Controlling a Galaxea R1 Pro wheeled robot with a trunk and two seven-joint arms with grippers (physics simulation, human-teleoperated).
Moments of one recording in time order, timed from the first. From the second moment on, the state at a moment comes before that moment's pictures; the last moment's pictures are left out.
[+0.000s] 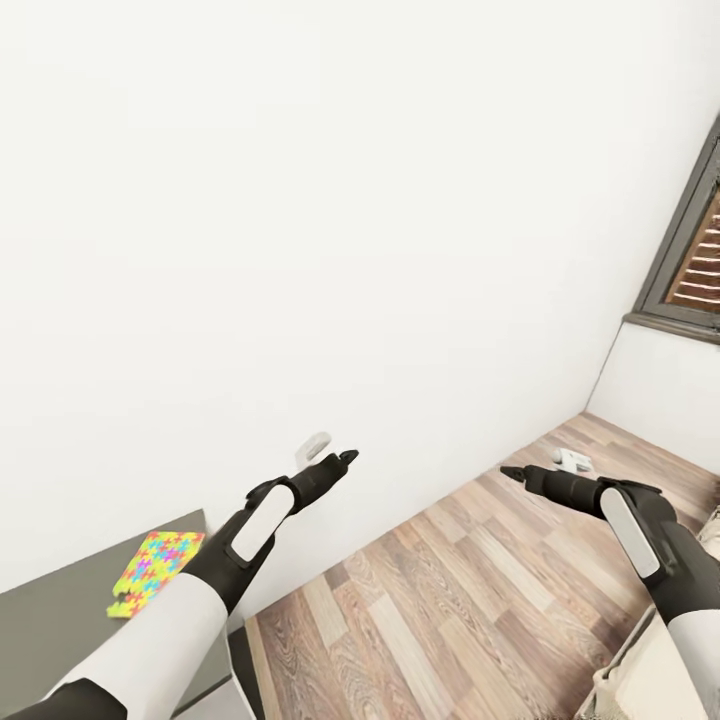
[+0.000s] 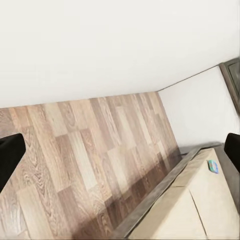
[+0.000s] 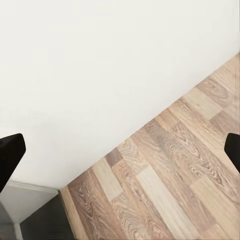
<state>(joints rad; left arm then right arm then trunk) -0.76 -0.07 -0.39 -0.82 1.10 0.31 0.13 -0.64 -0.35 -0.04 -1.04 -0.51 0.74 0.26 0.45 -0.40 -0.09</state>
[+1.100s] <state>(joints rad) -0.75 -0.06 -0.39 -0.78 1.10 0.27 0.06 -0.65 -0.35 -0.04 -1.03 -0.51 0.75 0.33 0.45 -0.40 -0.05</state>
